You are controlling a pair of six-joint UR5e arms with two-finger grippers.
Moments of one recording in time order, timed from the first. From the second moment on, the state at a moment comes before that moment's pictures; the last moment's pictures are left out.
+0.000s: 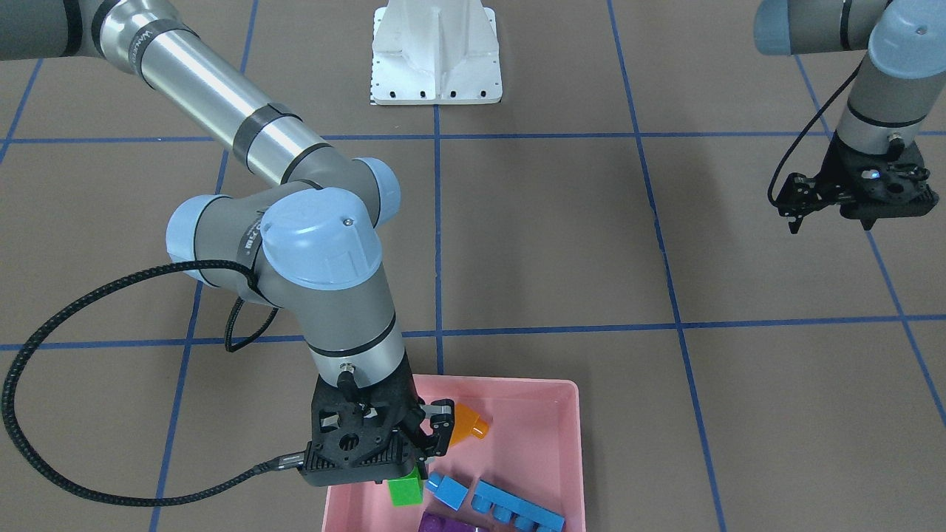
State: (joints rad) left arm -1.05 -1.70 -1.94 -1.55 -1.89 -0.55; right arm 0.87 -0.41 0.88 -1.06 1.78 1.03
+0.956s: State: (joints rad) left arm -1.24 -1.69 -1.84 -1.58 -2.00 -0.25; right arm 1.07 -0.95 1.56 -1.47 2.01 0.53
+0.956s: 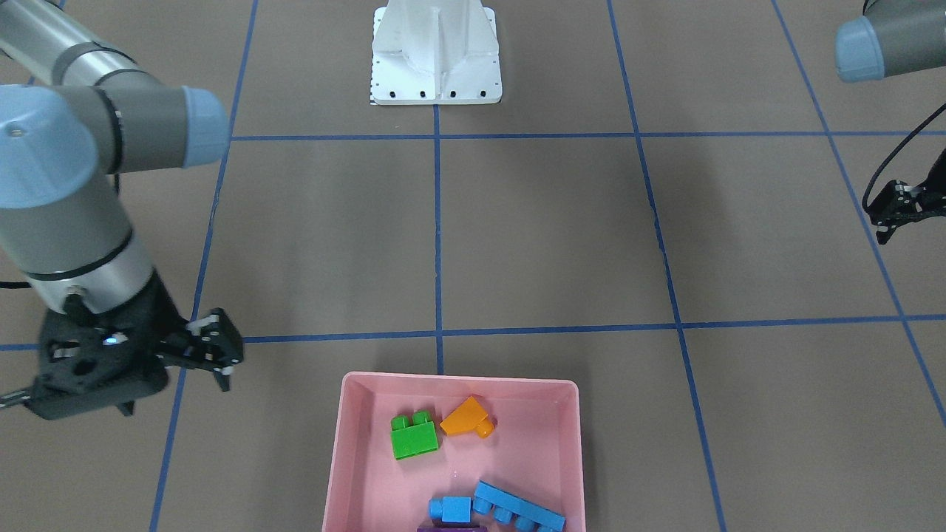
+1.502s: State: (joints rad) left arm -1.37 -1.60 -1.77 -1.57 -2.08 0.12; right arm 1.18 -1.52 1.77 -1.31 2.11 0.46
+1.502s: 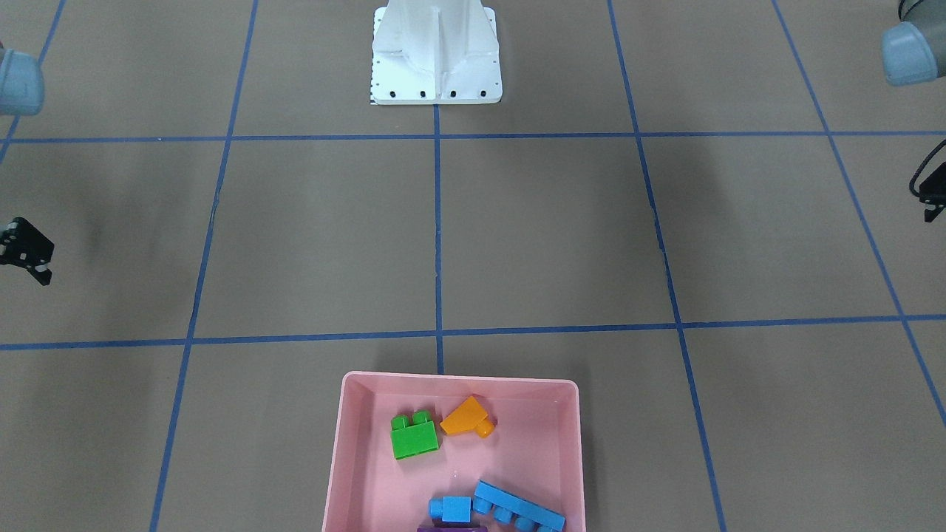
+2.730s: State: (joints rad) left arm -1.57 -1.52 -1.63 -1.54 -2.34 0.21; right arm 1.63 -1.71 1.65 -1.38 2.52 0.01
